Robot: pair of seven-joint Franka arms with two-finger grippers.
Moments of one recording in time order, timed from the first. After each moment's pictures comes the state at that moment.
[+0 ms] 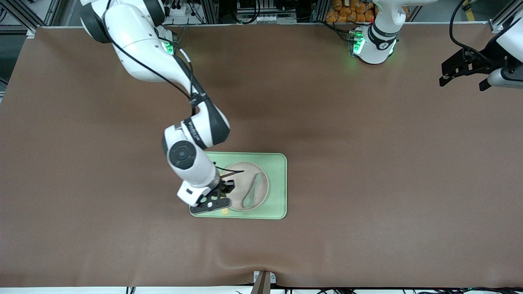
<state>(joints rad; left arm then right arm) 0.00 -0.04 -0.10 -1.47 -0.04 1.41 0.01 0.50 0.84 -0.08 -1.18 0.13 2.14 0.23</state>
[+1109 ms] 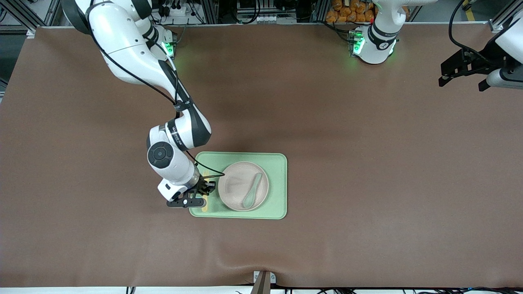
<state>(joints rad) 0.00 -0.04 -0.11 -1.47 -0.04 1.41 0.01 0.44 0.76 -0.06 -1.52 0.13 2.43 0.31</state>
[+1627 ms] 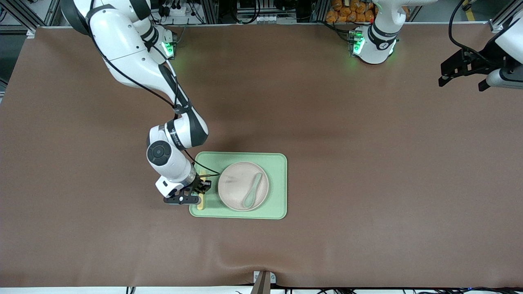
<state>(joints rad) 0.00 -0.04 -0.11 -1.47 -0.04 1.41 0.01 0.44 0.76 -0.06 -1.62 0.13 2.53 0.33</state>
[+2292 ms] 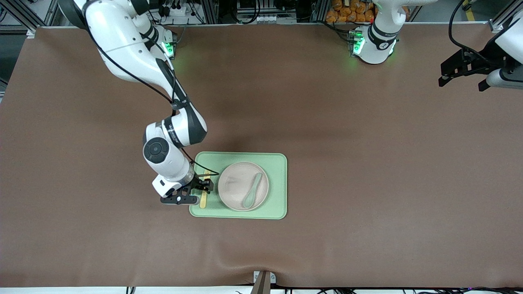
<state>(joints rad) 0.00 -0.04 -0.11 -1.47 -0.04 1.41 0.01 0.44 0.68 -0.08 -1.56 0.11 2.37 0.34</state>
